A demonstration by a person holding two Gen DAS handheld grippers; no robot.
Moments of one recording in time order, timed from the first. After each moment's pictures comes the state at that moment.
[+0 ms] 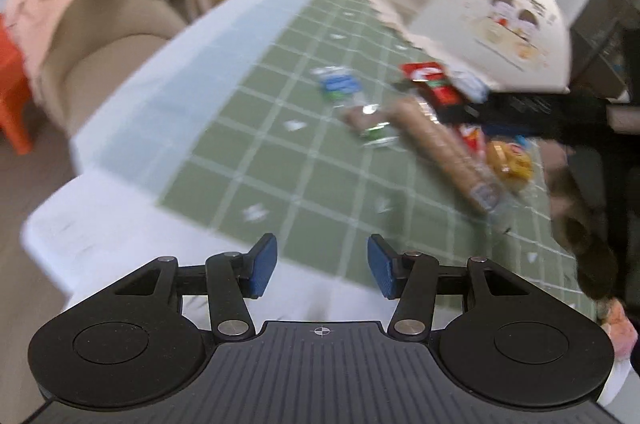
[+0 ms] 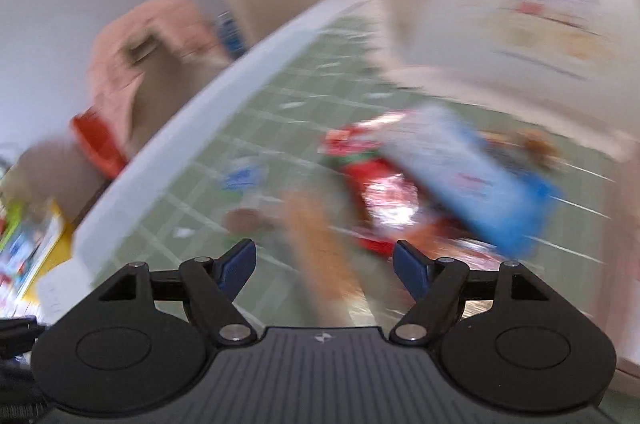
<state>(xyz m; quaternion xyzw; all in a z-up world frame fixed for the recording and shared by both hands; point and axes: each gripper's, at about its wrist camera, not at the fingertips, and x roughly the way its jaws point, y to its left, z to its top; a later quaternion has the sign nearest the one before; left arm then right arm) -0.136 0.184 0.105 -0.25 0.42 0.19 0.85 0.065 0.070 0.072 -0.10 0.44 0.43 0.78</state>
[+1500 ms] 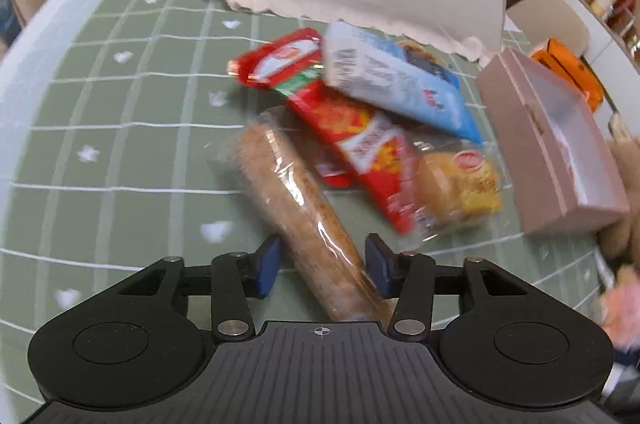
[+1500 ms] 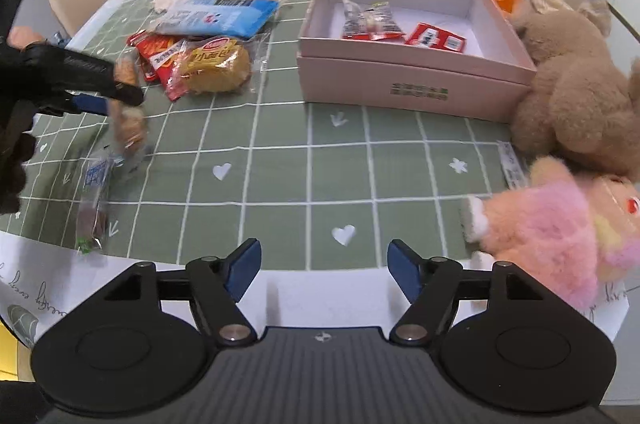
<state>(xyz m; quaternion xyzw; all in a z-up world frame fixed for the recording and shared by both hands) 0.068 0.156 0.059 -0.15 0.50 0.02 0.85 -0.017 -0.160 0.059 -0.06 0.51 0.16 0.84</state>
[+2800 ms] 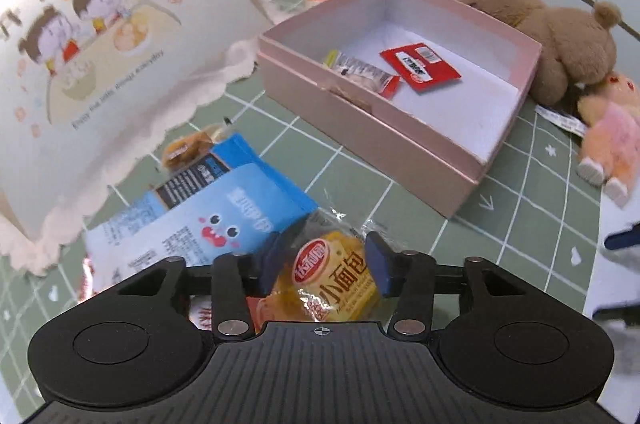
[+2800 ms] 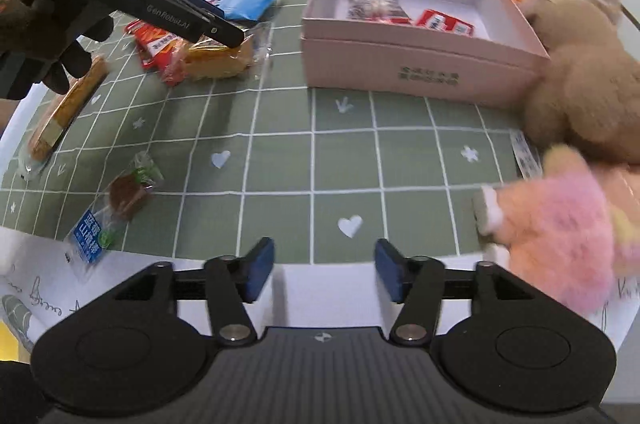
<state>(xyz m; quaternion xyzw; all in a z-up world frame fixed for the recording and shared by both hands) 0.160 0.021 0.060 0.16 0.46 -0.26 0.83 -0.016 -0.180 0.053 -0.04 0.52 0.15 0.84</state>
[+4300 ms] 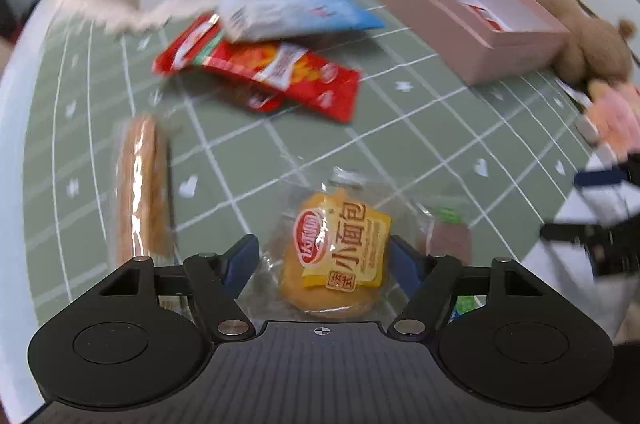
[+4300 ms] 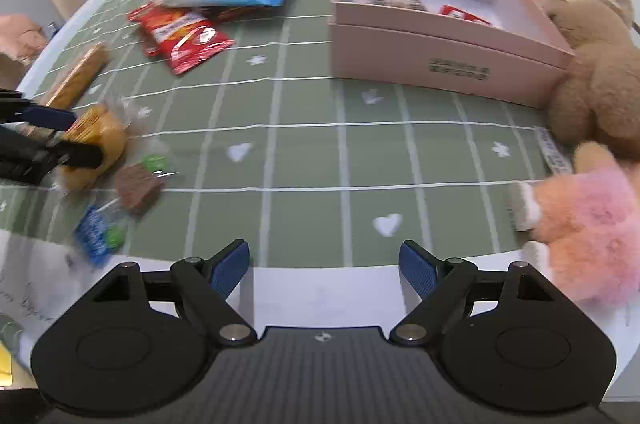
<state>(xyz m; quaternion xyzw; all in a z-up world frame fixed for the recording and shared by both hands) 0.013 0.107 0.042 0.02 0.51 -0.11 0.85 -0.020 -0.139 0.041 -0.07 0.51 0.16 0.84</state>
